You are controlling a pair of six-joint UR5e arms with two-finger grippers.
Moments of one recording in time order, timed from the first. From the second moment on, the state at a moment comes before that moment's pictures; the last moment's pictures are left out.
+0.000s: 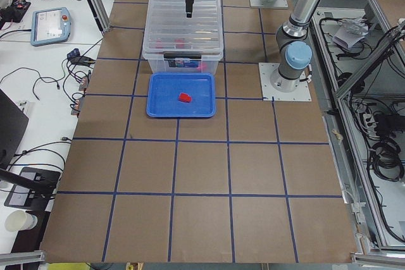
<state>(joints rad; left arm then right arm) -1.53 -1.56 -1.56 -1.55 1.57 0.06 1.55 -1.36 1.49 -1.63 -1.61 0.04</state>
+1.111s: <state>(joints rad) -1.14 -1.65 -1.68 -1.53 1.56 0.21 1.55 -1.25 1.50 -1.63 -1.61 0.03</state>
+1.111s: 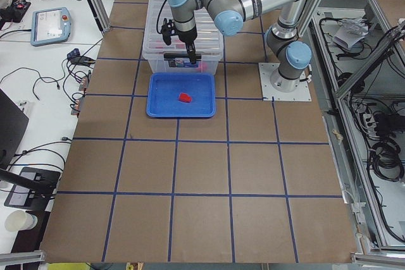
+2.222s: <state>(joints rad) -1.10 -1.90 -1.82 -1.00 1.54 0.60 1.44 -1.25 1.50 -1.63 -1.68 -0.15</state>
